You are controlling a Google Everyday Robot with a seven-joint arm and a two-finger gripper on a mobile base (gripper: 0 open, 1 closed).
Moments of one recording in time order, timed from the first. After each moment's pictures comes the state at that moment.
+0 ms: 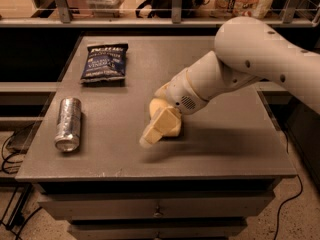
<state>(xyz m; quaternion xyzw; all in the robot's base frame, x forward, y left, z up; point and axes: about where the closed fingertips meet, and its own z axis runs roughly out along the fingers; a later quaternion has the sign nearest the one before) 0.504 0.025 0.845 -0.59 0.72 0.26 0.27</state>
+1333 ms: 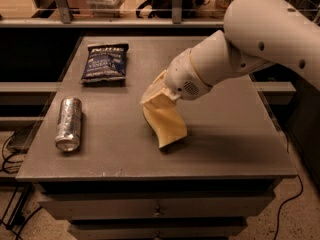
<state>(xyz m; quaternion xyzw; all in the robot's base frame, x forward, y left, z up) 0.506 0.029 0.897 -0.62 0.68 0.23 0.33</state>
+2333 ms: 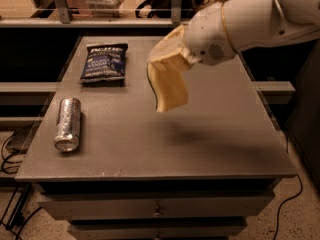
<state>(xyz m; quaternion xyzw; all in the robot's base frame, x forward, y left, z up) 0.519 0.010 0.994 -0.62 0.62 0.21 0.44</state>
